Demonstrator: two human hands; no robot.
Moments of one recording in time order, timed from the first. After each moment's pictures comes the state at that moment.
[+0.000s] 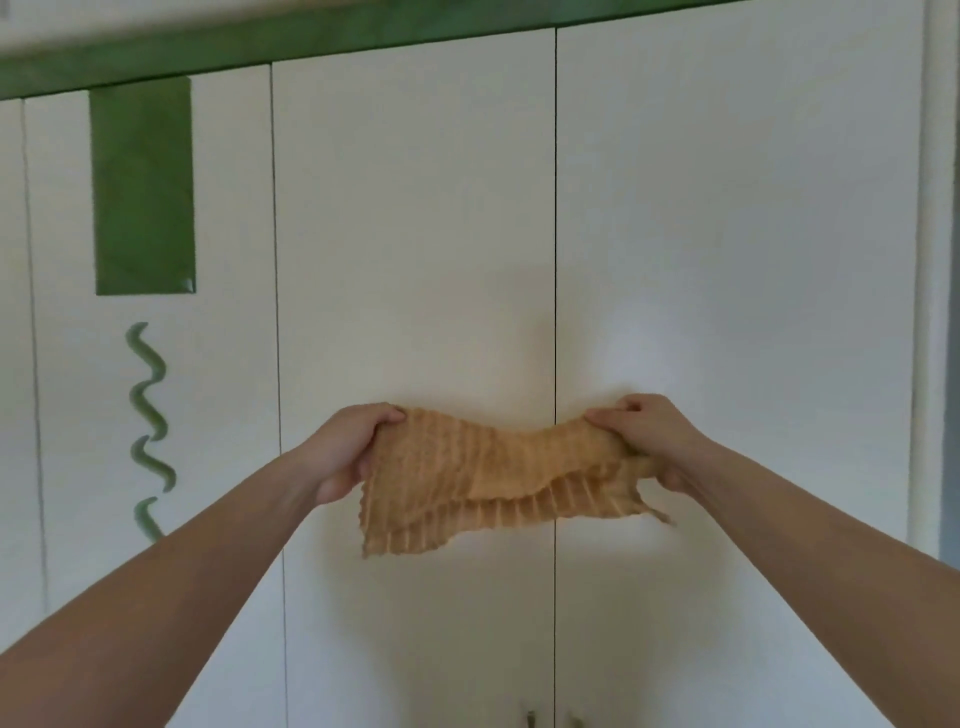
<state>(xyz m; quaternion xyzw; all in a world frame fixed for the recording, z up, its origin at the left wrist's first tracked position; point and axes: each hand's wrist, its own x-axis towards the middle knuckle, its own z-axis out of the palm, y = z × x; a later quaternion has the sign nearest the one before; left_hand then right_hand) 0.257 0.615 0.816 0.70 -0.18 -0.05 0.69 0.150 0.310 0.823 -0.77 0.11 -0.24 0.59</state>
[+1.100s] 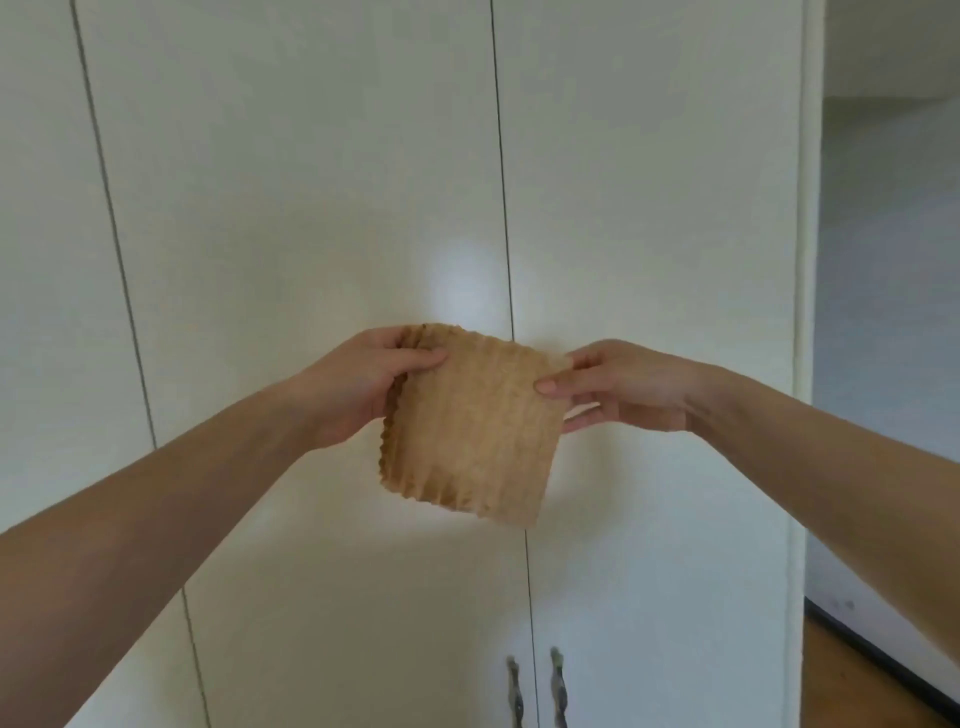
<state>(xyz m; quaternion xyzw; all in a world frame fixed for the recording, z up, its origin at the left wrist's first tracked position) 0.300 0.583 0.839 0.66 -0.46 -0.14 0.57 0.145 0.349 0.820 -0.83 0.01 -0.13 0.54</state>
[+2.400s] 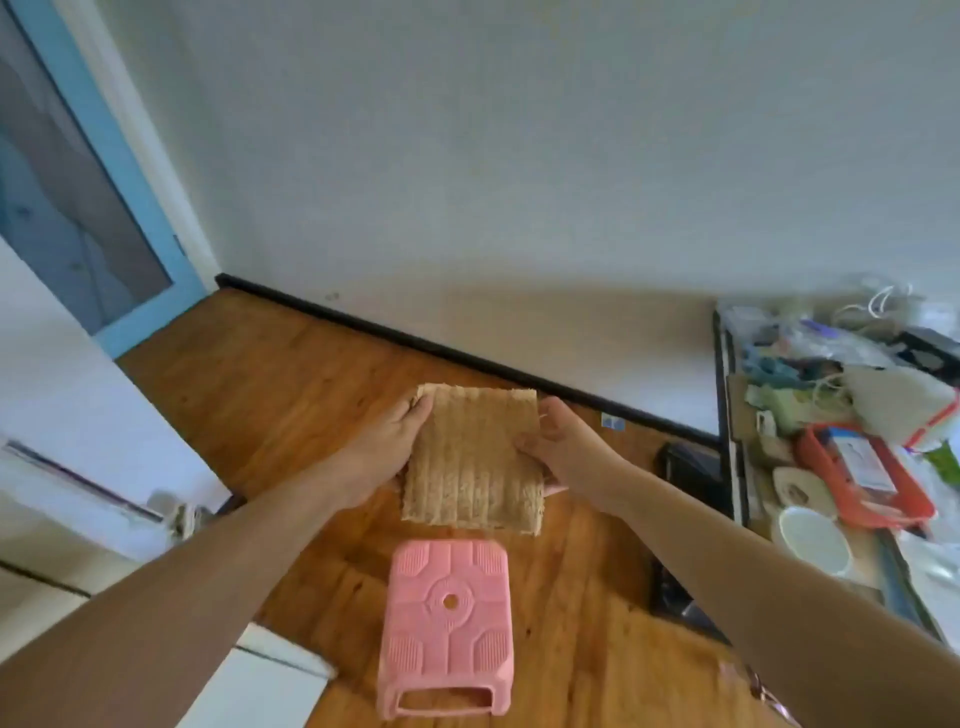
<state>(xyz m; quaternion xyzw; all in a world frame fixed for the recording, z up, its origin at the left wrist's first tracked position) -0.049 -0.086 0.377 0.59 -0.50 -0.58 0.25 -0.269 -0.053 0.400 -0.46 0.68 -0.26 0.51</state>
